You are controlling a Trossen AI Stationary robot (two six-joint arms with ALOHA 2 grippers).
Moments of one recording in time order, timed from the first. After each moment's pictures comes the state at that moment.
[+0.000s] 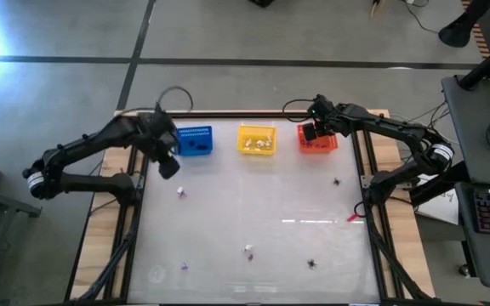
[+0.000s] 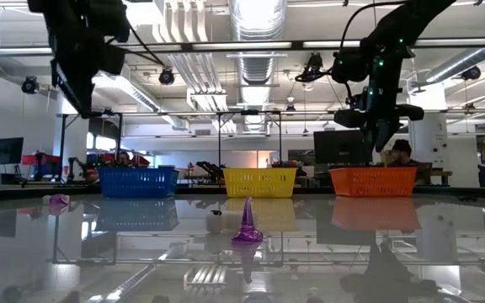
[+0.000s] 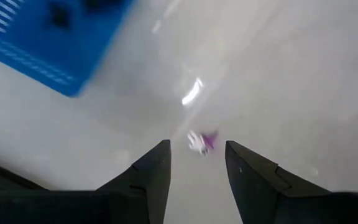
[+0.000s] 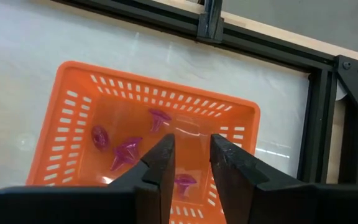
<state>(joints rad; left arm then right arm) 0.57 1.05 0.96 -1.20 0.18 -0.10 -0.73 1.42 0.98 -0.77 0.34 0.52</state>
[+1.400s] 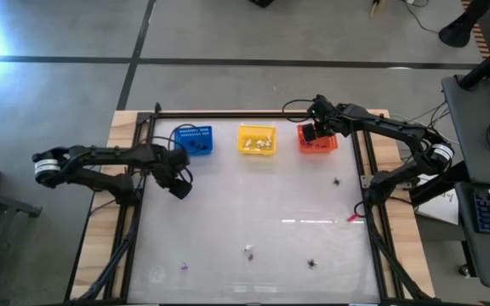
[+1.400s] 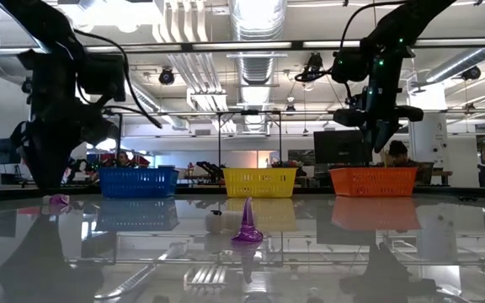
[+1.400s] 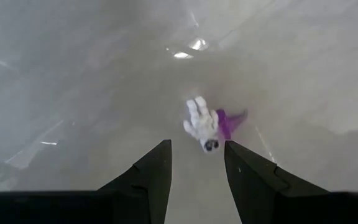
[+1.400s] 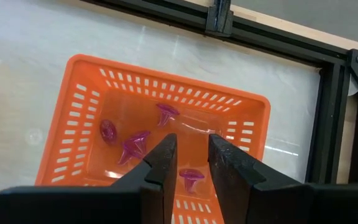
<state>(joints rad) 0.36 1.17 0.55 -0.84 0.19 -0.61 -0.73 1.42 0.98 -0.77 0.31 0.52</state>
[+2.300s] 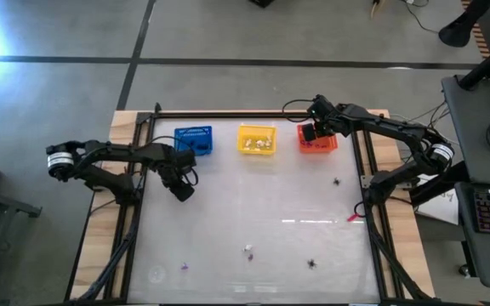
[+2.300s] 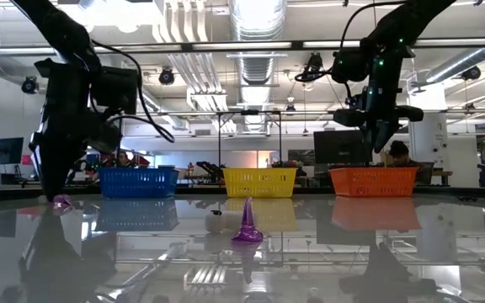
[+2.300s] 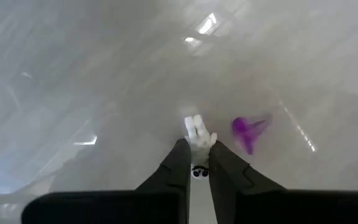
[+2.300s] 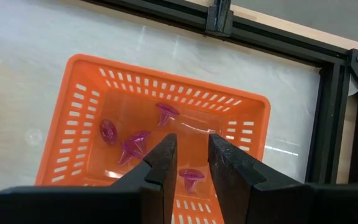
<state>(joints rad) 0.35 1.33 0.59 -0.81 0.18 -0.44 -0.73 1.42 0.98 -0.77 0.31 0.52</state>
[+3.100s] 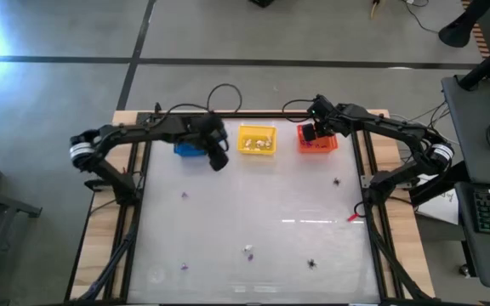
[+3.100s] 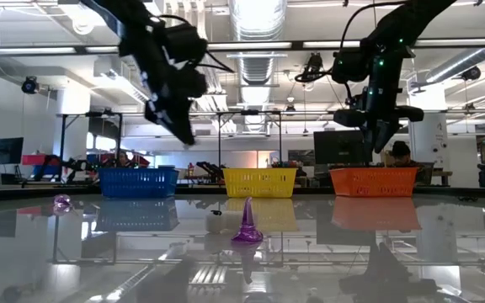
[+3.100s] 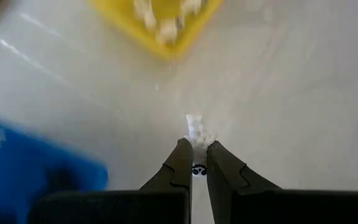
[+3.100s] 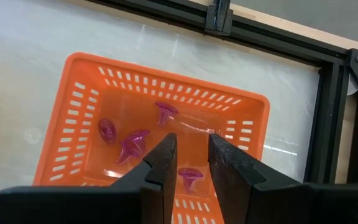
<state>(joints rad) 0.43 1.55 1.10 -0.61 0.09 -0.15 -0.73 1.42 0.98 -0.78 0.31 0.52</state>
